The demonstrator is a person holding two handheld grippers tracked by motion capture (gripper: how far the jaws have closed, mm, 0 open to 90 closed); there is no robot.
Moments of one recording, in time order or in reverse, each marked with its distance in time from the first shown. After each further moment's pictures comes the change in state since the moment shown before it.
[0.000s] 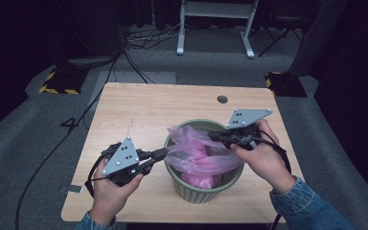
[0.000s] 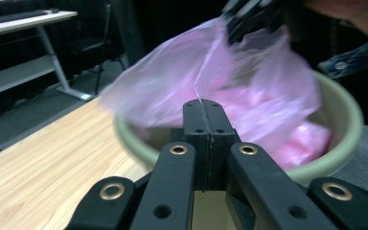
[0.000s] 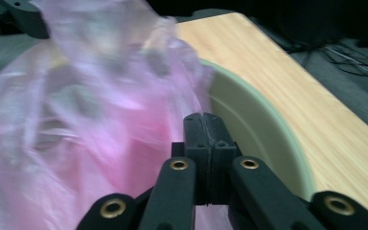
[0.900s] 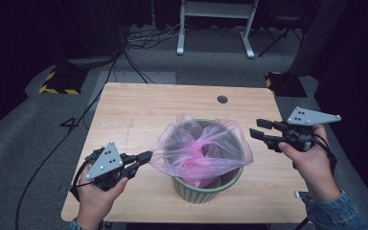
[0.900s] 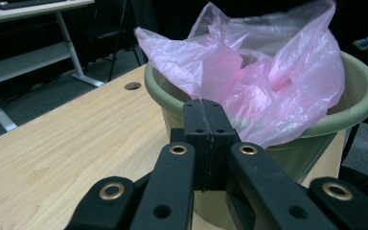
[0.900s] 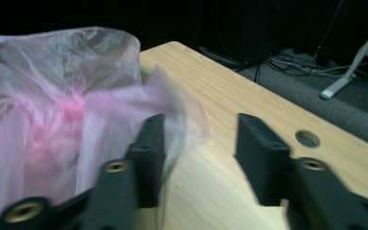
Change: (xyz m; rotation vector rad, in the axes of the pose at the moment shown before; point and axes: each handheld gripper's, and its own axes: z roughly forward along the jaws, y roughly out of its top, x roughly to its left) left arm 0.006 -0.017 -0.021 0.020 0.038 -0.024; right arm -0.044 -0.054 -0.070 -0.165 -0.141 0.164
